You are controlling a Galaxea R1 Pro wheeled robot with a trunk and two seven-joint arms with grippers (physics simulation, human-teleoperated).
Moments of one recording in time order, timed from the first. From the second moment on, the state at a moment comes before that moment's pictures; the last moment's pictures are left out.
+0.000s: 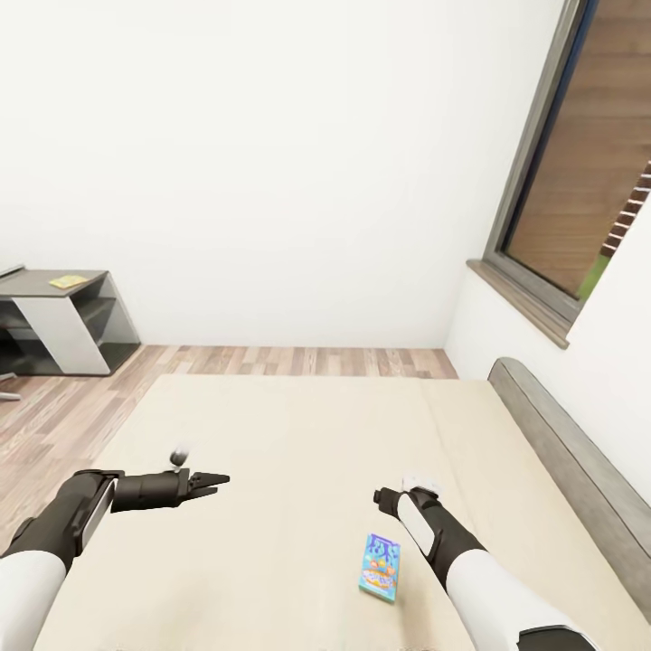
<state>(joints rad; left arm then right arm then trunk) -0.68 0.29 0.16 -0.66 -0.04 0.82 -1.34 -0.71 0.12 0.06 -0.45 -0.41 0.37 -0.30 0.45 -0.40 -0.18</state>
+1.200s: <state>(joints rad) -0.68 0.29 0.16 -0.66 -0.04 0.83 -1.34 -0.71 0.12 0.06 -0.45 -0.41 0.37 -0.30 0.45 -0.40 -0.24</state>
